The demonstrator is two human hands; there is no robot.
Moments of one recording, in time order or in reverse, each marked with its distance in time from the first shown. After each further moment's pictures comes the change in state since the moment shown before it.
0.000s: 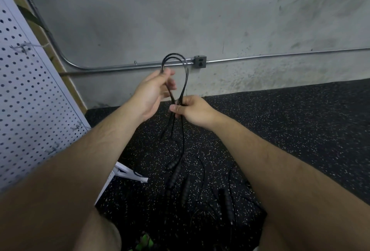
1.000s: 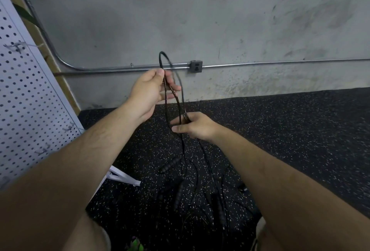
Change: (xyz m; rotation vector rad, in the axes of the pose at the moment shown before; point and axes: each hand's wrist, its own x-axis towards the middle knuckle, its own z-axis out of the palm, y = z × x) left_hand -0.007 0.015 0.020 -0.059 0.115 0.071; right_hand -0.012 0.036 -0.009 0.067 -0.101 0.152
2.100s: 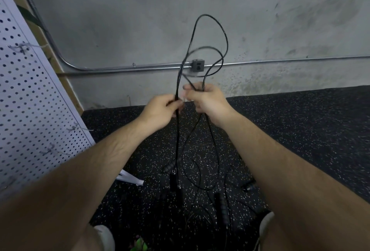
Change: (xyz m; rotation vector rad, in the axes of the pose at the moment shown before) left_hand -0.011 -0.045 -0.010 0.673 -0.169 0.018; right_hand -0.003 -0.040 -0.023 0.384 0.258 -0.229
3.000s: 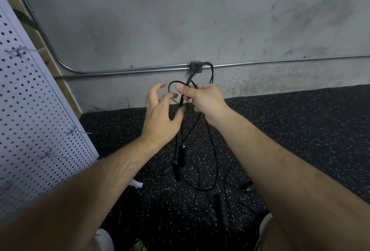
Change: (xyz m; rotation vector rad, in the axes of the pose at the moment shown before) left_hand -0.025 -0.004 0.022 0.277 0.317 0.310; right_hand -0.002 -0.014 0.011 0.024 0.155 0.082
